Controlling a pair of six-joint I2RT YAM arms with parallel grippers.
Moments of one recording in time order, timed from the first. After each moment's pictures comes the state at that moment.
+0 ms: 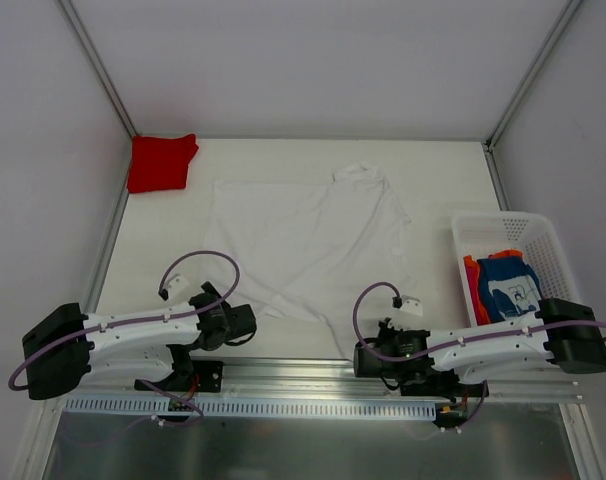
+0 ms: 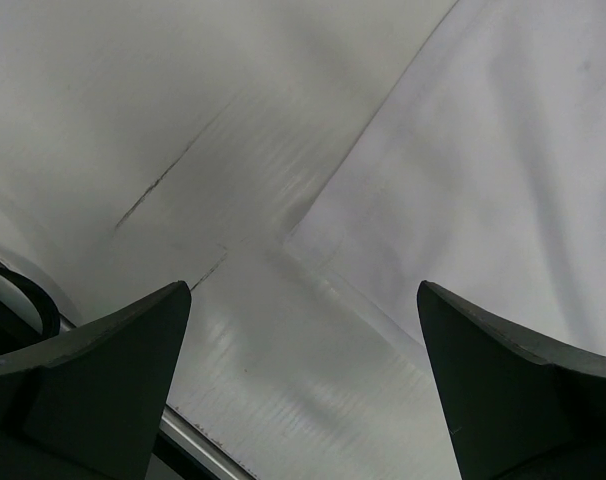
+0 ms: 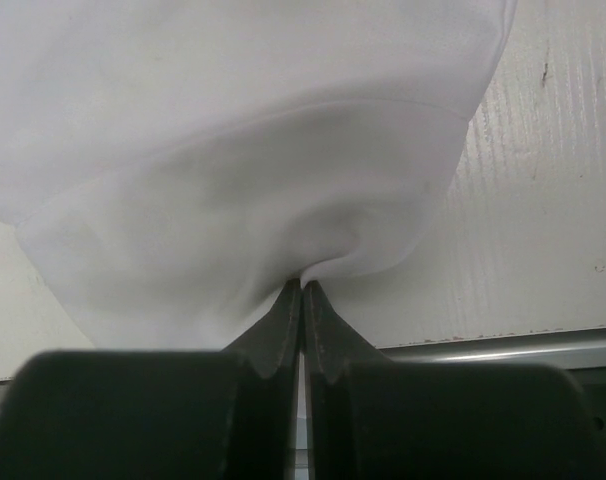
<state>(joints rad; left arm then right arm) -1.11 1.08 0.47 -1.23 -0.77 -1.99 1.60 1.08 0.45 -0.91 0.68 1.81</state>
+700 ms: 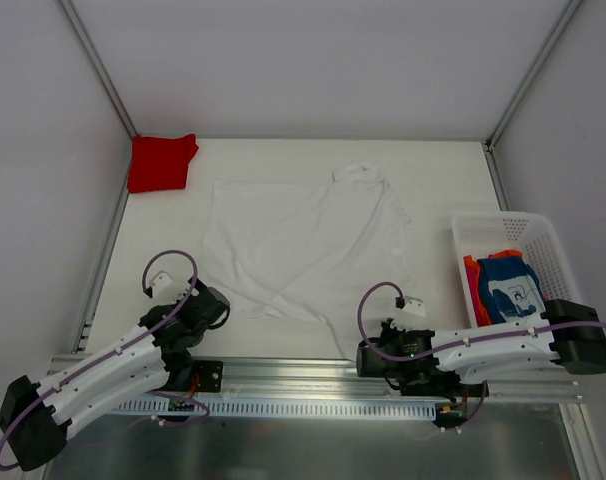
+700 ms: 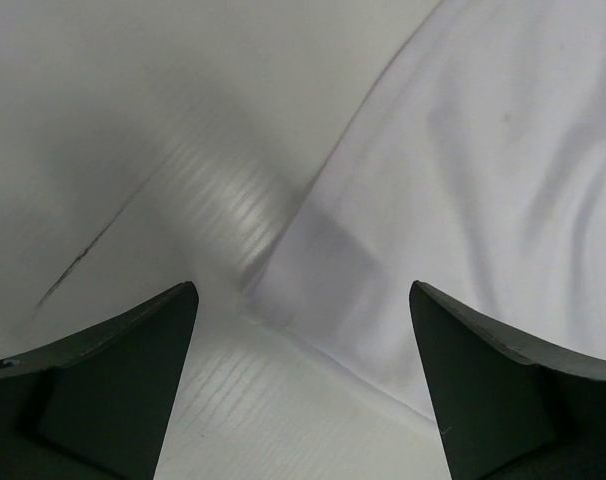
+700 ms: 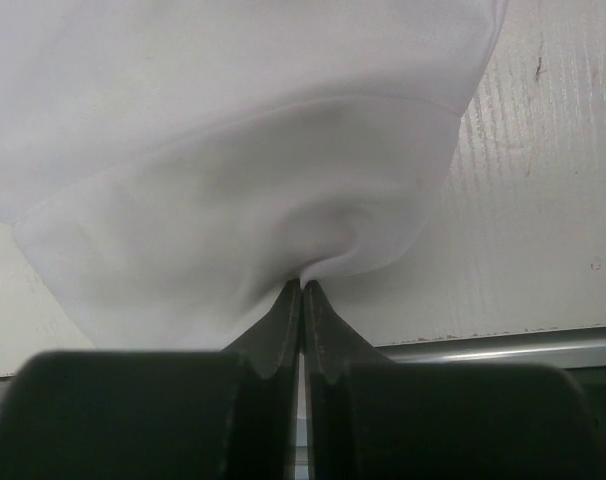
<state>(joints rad) -0.79 0.61 0.29 -0.92 -0.72 -1.51 1.60 1.03 0.43 -0.92 0.67 1.82</state>
